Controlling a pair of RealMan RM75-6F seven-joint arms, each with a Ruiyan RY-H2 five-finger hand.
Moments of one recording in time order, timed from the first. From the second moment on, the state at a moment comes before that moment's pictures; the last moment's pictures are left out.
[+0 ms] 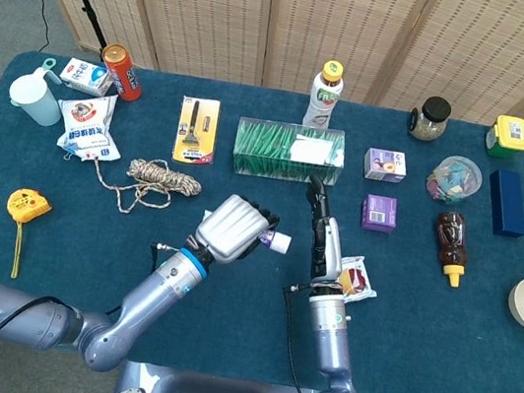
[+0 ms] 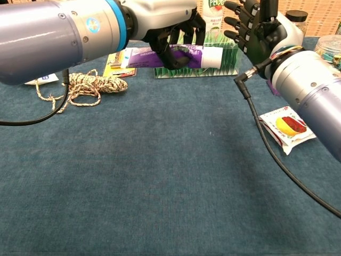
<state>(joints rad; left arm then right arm) -1.15 -1.57 -0.22 -1.80 0.78 1.15 0.77 0.55 -1.87 0.45 -1.55 -1.24 1.21 0.66</state>
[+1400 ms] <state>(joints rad) -1.08 -1.64 -0.13 -1.62 0.72 0.97 0.72 0.48 -1.65 0.43 -1.58 -1.23 1.19 0.64</state>
